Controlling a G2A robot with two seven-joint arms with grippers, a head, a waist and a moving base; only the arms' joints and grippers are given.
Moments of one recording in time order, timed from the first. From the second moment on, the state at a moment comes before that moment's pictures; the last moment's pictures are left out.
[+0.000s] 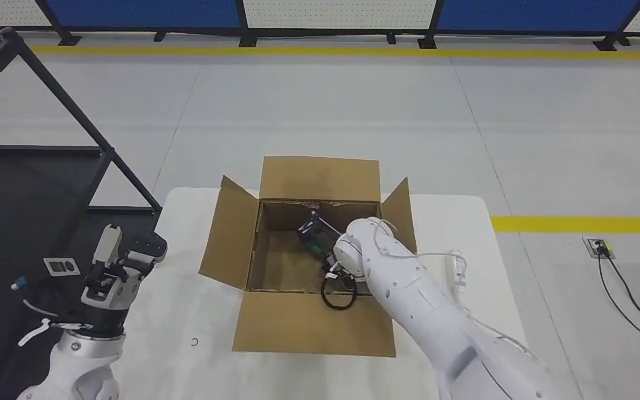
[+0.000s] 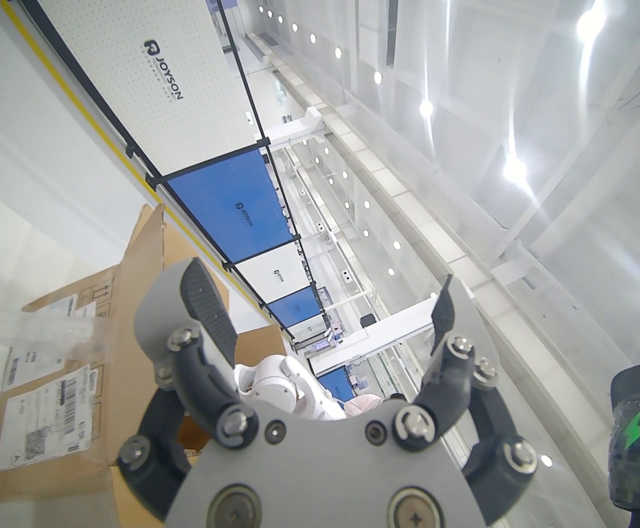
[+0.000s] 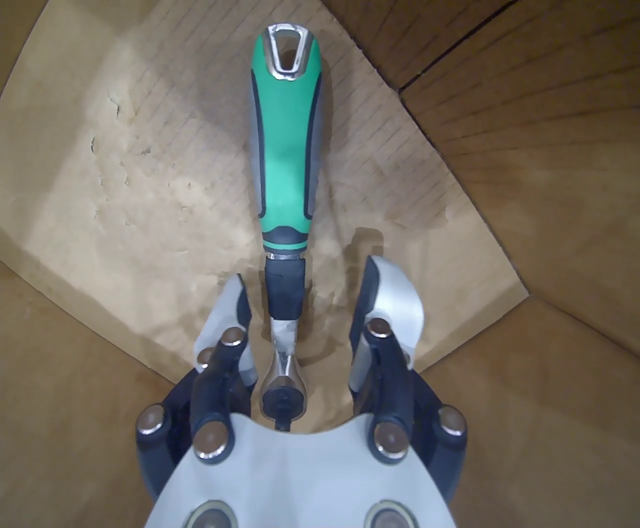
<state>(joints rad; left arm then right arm) 1.47 -1.23 -1.83 -2.03 -0.31 -0.22 -0.31 -0.17 -1.73 0.57 -0.39 -0.94 -0.23 0.85</state>
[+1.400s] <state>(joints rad) 1.50 -1.22 -1.85 -2.04 -0.33 -0.24 -0.29 -0.24 -1.70 0.64 -0.51 -1.00 -0.22 0.94</state>
